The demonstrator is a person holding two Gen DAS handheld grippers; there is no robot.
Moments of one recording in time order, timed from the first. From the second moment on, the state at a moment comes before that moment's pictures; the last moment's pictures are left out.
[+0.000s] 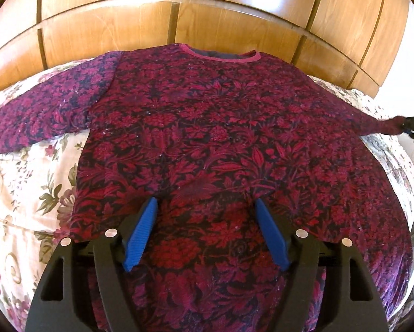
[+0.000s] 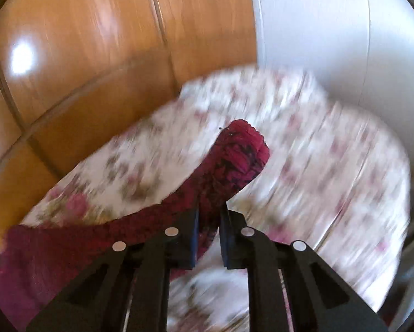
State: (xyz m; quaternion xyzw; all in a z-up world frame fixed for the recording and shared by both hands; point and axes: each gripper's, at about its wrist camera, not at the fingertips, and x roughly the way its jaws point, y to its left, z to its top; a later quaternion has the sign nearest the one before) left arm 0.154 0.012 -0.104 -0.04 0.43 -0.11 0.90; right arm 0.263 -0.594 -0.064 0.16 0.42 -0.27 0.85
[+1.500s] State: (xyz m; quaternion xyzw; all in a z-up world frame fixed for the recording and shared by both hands) left arm 0.035 0.105 -0.087 -0.10 0.47 -0.15 0.87; right arm 0.056 -0.327 -0.046 0.20 0.58 0.17 0.77
